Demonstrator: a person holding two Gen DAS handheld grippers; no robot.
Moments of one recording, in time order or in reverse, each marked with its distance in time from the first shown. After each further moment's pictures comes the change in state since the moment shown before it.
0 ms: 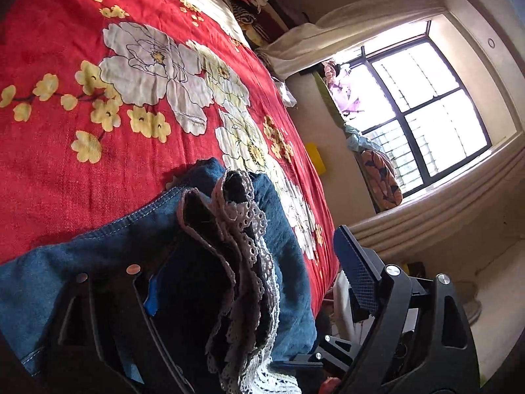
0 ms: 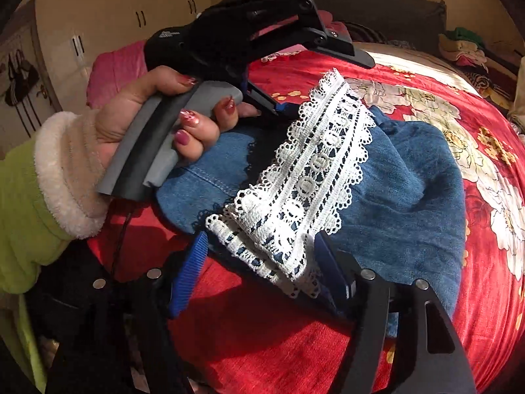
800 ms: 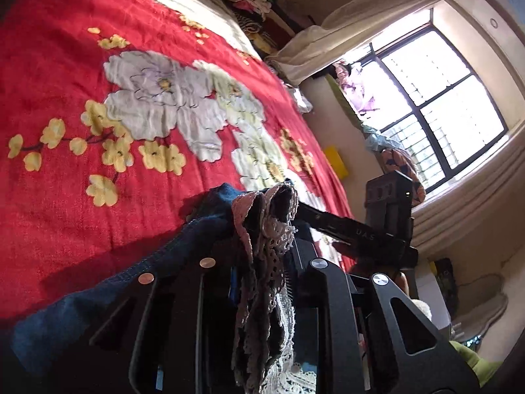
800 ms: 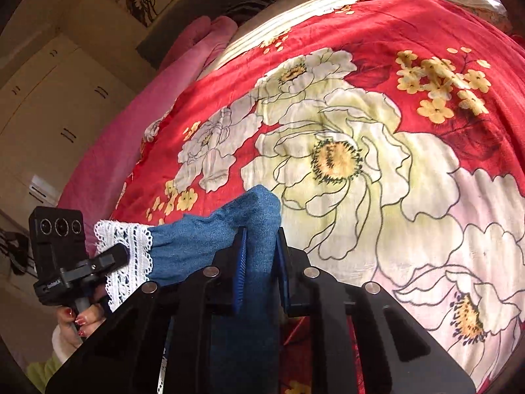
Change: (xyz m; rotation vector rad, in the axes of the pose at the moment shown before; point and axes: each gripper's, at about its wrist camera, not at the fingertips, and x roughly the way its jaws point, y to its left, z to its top) left arm 0.005 0.005 0.015 0.058 -0.013 0.157; right arm 0.040 -0.227 0.074 0.580 0.032 -0.026
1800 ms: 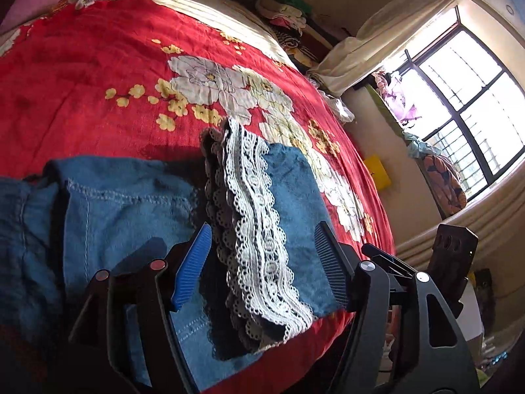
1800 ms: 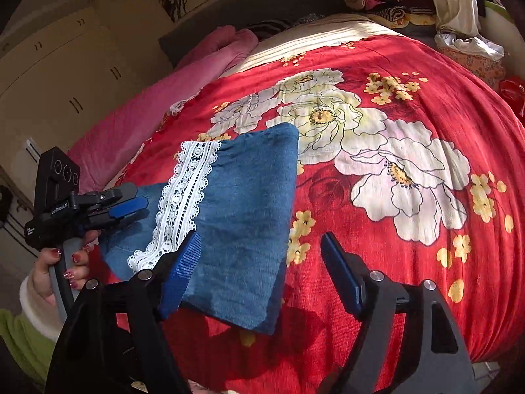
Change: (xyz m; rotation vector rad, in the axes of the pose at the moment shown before) left arm -0.063 -0.048 -0.086 -0.011 -0.098 0.202; right arm -0.109 0.033 -0.125 -0.145 -0.100 -0.031
